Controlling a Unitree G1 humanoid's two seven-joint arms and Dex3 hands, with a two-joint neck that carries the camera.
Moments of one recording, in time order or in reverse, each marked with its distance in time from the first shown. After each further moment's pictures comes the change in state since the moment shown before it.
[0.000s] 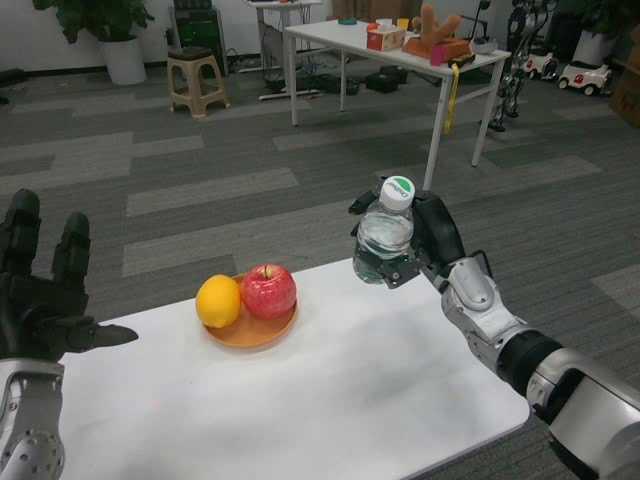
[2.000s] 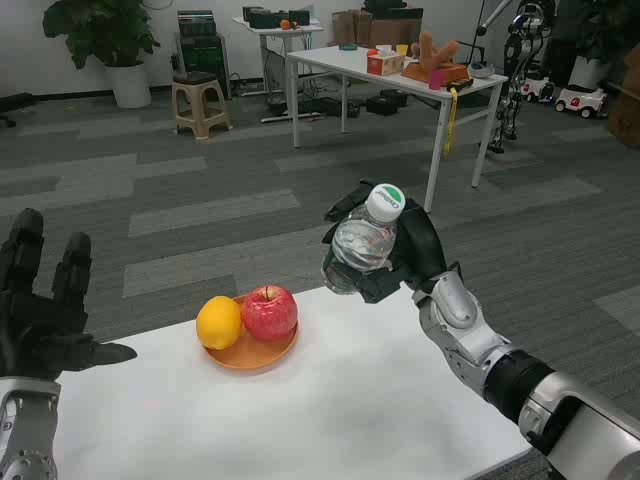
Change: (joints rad) left arm -0.024 0.007 -0.004 0.031 -0.001 0.000 0.000; right arm 0.003 0.035 -0.020 -0.185 0.011 -0.009 0.000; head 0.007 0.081
